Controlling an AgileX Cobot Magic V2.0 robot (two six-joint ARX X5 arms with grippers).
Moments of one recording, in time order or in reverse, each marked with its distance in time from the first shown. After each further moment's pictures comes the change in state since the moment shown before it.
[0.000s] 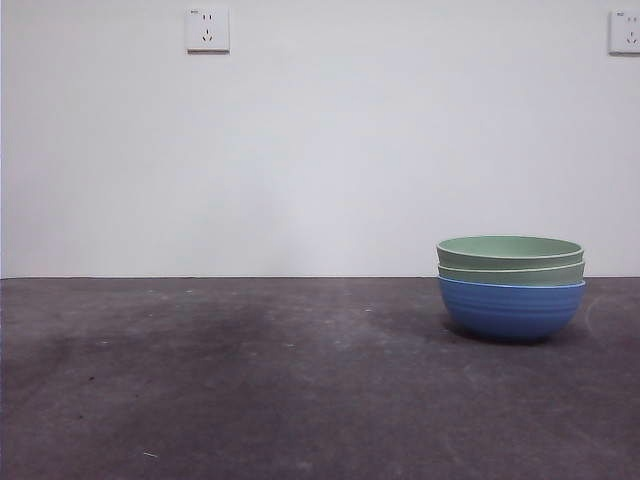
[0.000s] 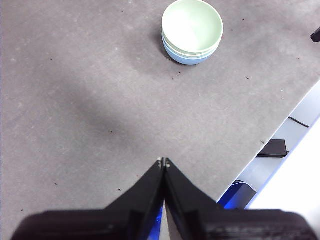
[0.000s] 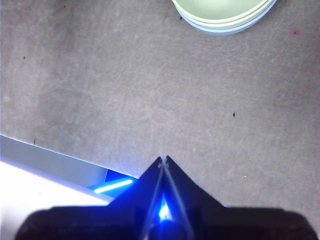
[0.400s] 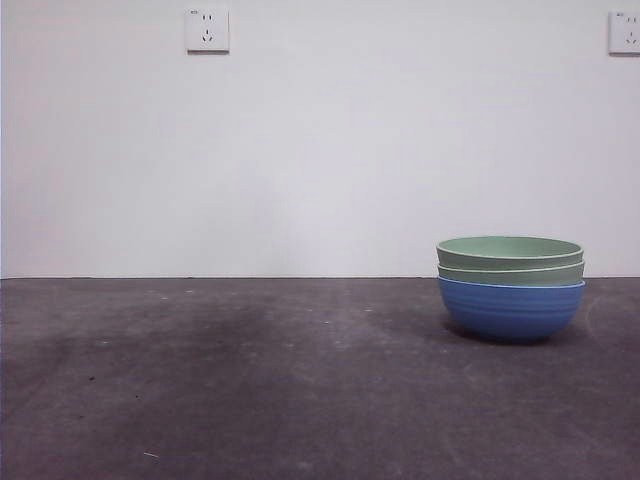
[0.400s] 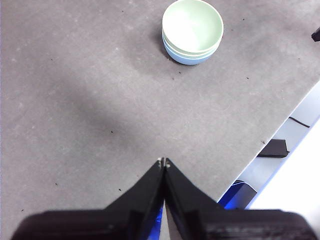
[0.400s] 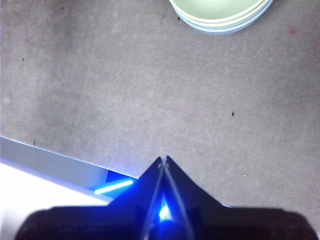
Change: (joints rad) left arm 0.000 0.000 0.000 0.000 -0.004 0.000; right arm -0.002 0.000 0.000 0.000 0.000 0.003
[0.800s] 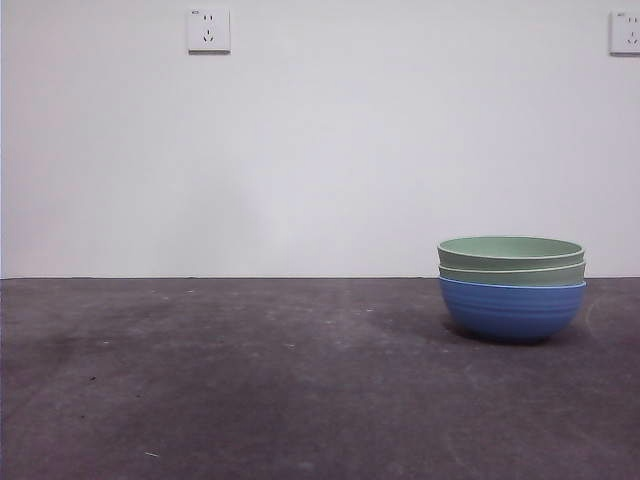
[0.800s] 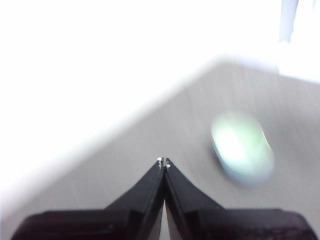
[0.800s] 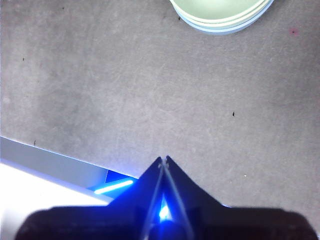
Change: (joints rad) left arm 0.292 -0.269 -0.141 0.492 0.179 0.219; right arm 0.000 0.000 0.000 0.000 0.000 0.000
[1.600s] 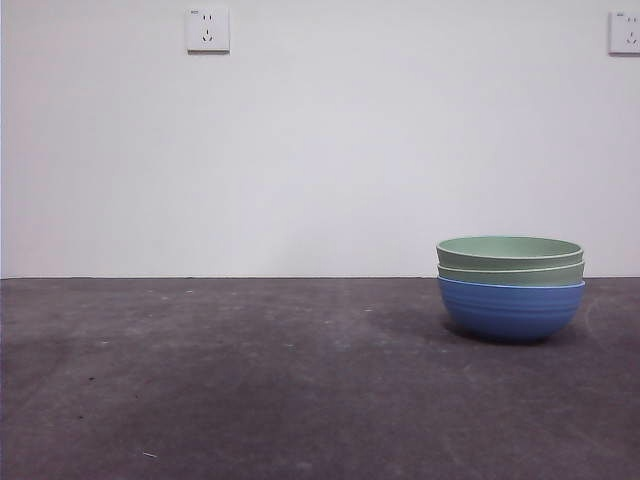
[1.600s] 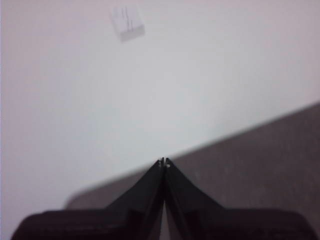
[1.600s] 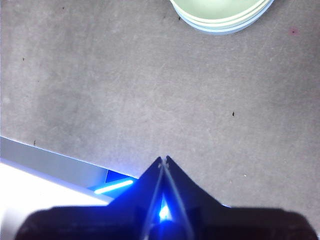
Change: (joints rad) left arm 0.354 -0.751 -1.310 0.876 -0.145 0.013; right arm 0.000 0.000 0.000 0.000 0.000 0.000
